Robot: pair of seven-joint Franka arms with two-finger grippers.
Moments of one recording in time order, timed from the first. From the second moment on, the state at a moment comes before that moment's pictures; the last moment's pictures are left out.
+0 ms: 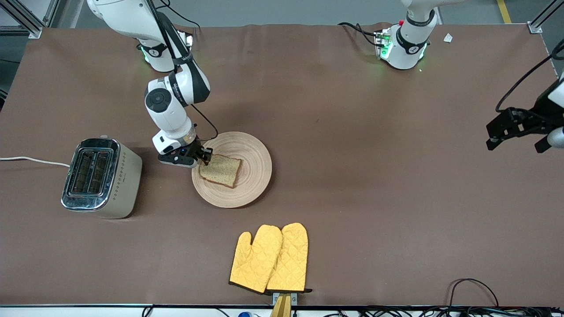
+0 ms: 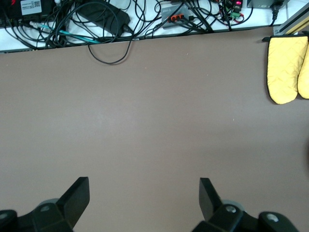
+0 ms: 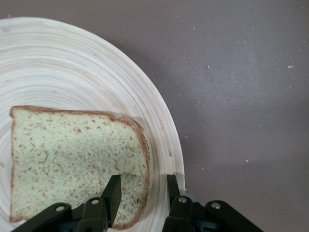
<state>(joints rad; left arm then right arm) 0.12 0.18 -0.30 -1.25 0.10 1.61 -0.07 0.68 0.32 -0.25 -2.33 0.14 2.79 0.51</state>
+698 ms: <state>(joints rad) 0.17 -0.07 -0.29 -1.64 0.00 1.79 0.02 0.70 0.34 -0.25 -2.33 0.14 2.84 0.54</state>
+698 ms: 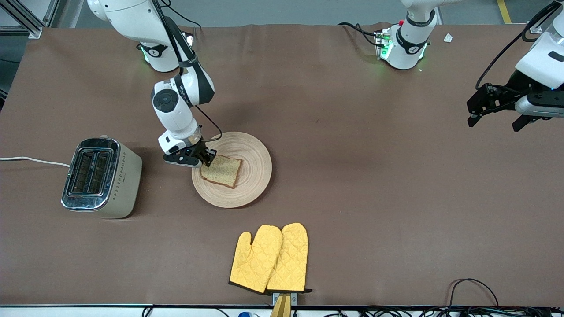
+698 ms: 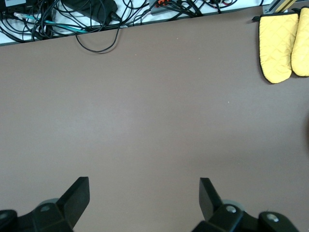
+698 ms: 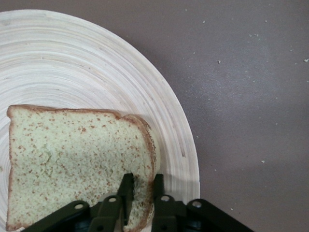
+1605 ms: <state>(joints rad) 0.17 -0.07 -0.29 -1.64 0.00 1.79 0.05 0.70 0.21 -0.39 -1.95 -0.10 2.06 0.48</state>
